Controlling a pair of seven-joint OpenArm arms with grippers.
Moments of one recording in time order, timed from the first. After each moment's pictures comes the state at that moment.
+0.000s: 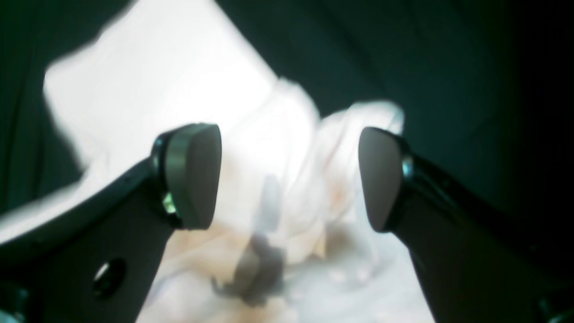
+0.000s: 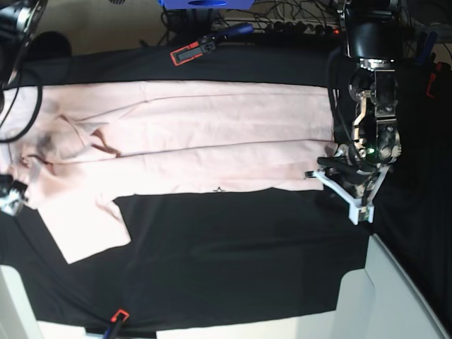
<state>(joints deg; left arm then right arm) -0.4 -12.3 -6.2 83.7 -9.8 -1.8 41.4 7.6 20.6 23.5 71.8 15.6 9.1 -40.5</state>
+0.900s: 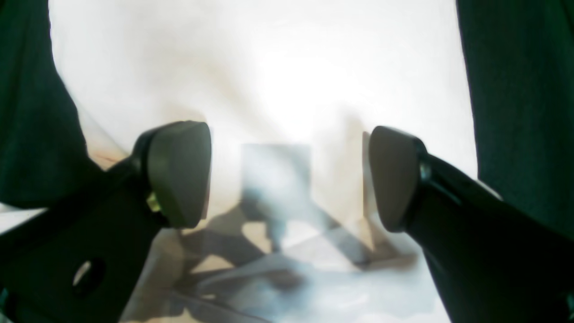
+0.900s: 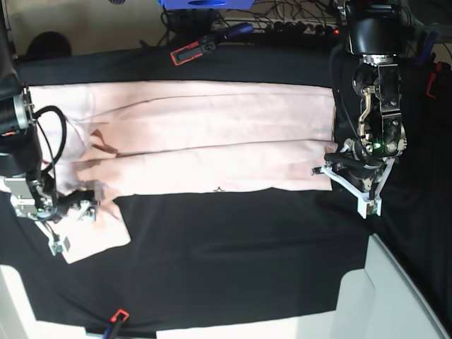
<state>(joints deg) 0.9 -11.9 -9.0 83.8 -9.8 -1.8 41.6 36.6 17.7 -21.3 15.2 16.3 15.6 -13.6</state>
